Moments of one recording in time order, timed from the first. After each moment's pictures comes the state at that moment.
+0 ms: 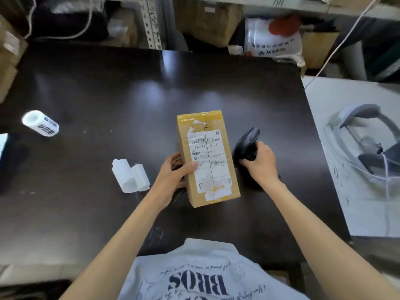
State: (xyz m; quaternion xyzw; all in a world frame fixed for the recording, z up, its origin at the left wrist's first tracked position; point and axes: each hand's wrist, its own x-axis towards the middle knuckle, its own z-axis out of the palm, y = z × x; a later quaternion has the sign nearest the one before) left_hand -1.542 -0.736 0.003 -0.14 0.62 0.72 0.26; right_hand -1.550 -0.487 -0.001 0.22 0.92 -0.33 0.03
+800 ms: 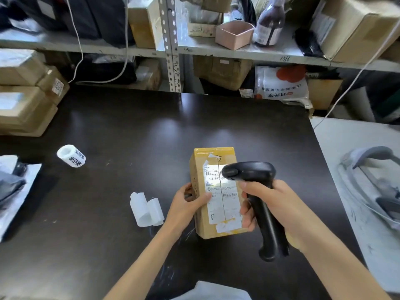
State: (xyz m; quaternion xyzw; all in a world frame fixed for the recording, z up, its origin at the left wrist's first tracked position) left_hand -1.553 -0.738 0.011 -0.14 0.70 0.67 0.22; right_hand -1.519 -0.551 0.165 0.20 0.67 -0.68 0.22
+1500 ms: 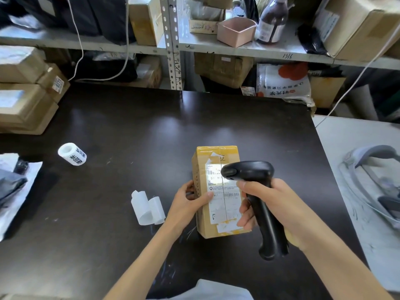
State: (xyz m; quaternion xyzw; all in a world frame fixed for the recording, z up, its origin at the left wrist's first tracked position) left_hand -1.555 -0.740 0.007 -0.12 0.71 0.66 0.22; right_hand -1.522 -0.553 0.162 0.19 0.68 -0.67 0.24
